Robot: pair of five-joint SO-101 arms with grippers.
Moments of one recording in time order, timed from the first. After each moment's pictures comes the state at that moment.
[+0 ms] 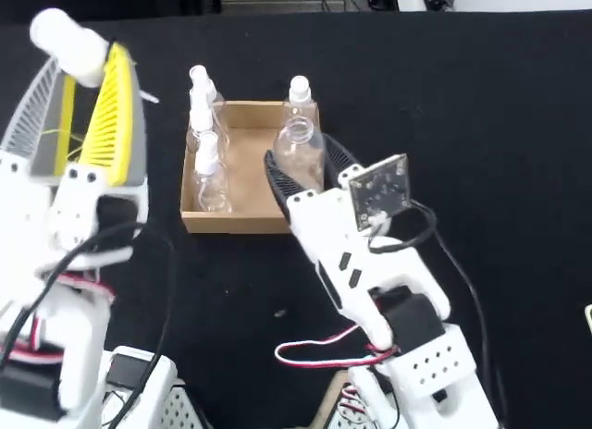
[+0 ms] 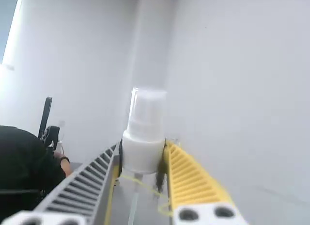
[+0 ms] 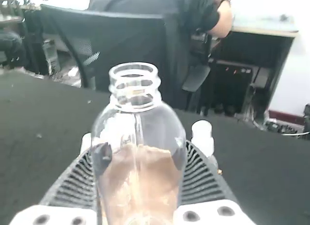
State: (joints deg) left arm 6.9 -75.0 30.0 19.6 8.1; right arm -24.9 -70.8 63.4 26.0 0.7
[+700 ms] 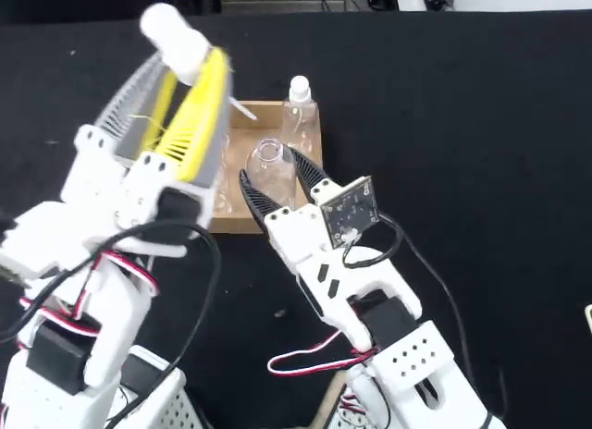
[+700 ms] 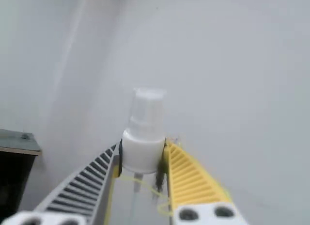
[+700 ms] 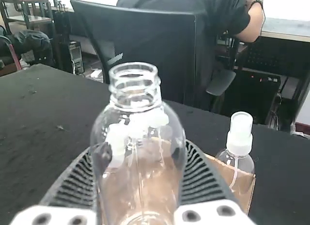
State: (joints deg) left arm 21.6 -70.0 32.4 15.0 15.5; right arm -30.1 -70.5 76.2 10.4 1.0
